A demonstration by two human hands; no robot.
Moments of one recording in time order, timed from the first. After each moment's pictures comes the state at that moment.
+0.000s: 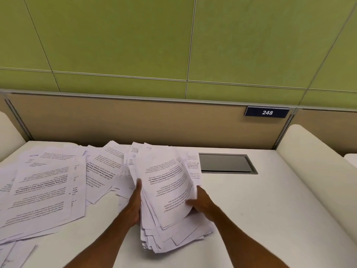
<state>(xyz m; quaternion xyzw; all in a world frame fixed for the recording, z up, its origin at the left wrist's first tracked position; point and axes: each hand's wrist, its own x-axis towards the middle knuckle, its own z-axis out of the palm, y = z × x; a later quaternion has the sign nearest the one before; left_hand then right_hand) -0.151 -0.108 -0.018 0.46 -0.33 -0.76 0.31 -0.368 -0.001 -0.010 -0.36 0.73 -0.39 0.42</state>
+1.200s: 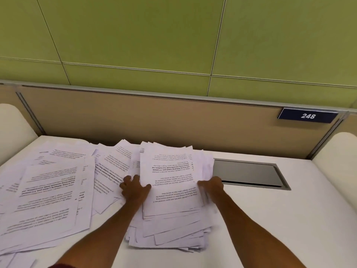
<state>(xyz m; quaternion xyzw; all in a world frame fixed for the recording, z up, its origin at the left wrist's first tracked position) -0.152 -0.209 -0.026 0.71 -0.63 -0.29 0.17 -0.382 -0.124 0.011 -0.21 0.85 -0.32 0.35</state>
